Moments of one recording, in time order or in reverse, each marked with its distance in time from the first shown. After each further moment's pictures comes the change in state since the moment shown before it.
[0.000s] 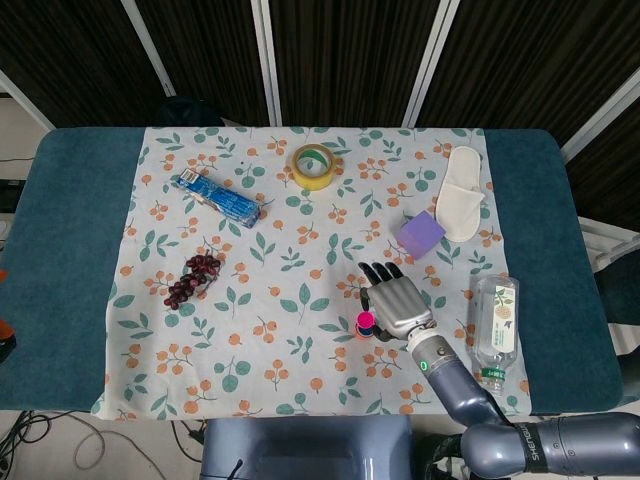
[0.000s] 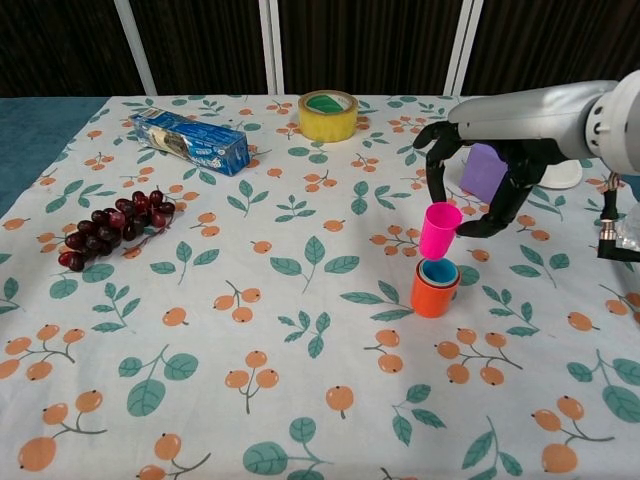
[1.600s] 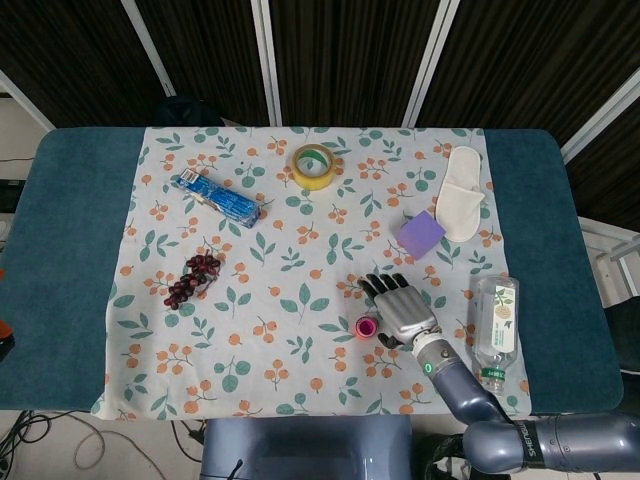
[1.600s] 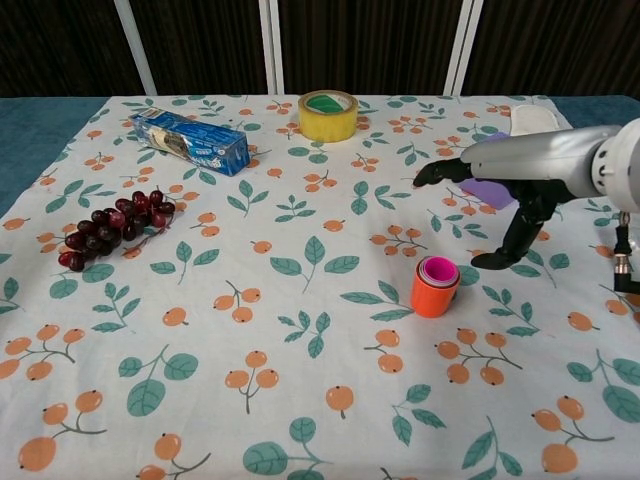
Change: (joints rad) left arm 0.000 0.001 -0.003 0.003 -0.002 0.000 -0.002; right arm 0.007 -0.012 -0.069 0.057 0.005 -0.035 0.058
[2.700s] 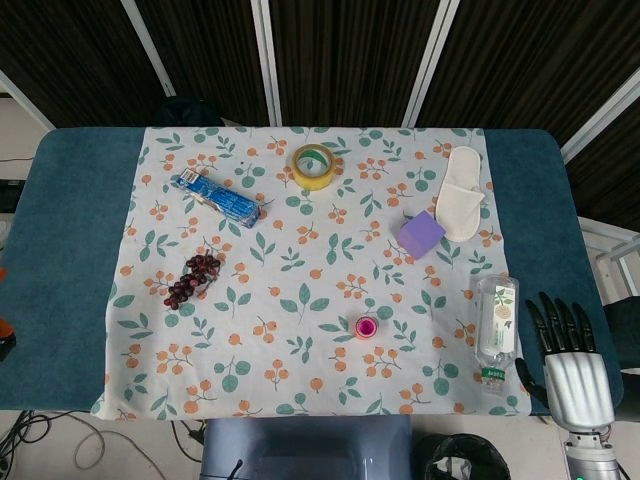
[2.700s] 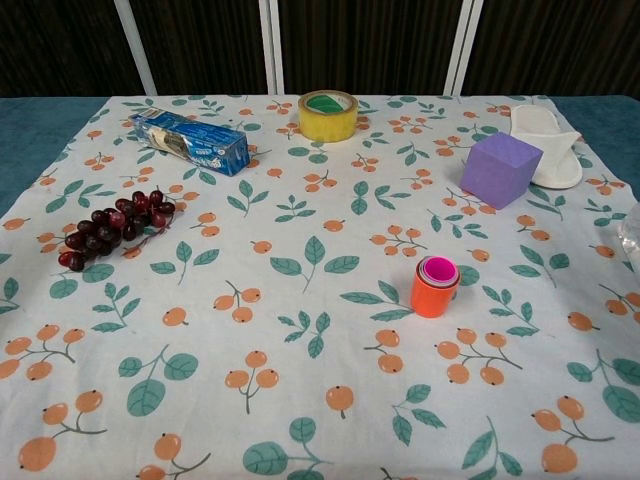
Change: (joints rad) left arm -0.003 -0.007 -0.001 0.007 0.013 0.010 0.012; right arm -0.754 0.035 -0.305 0.298 -0.988 0.817 0.369
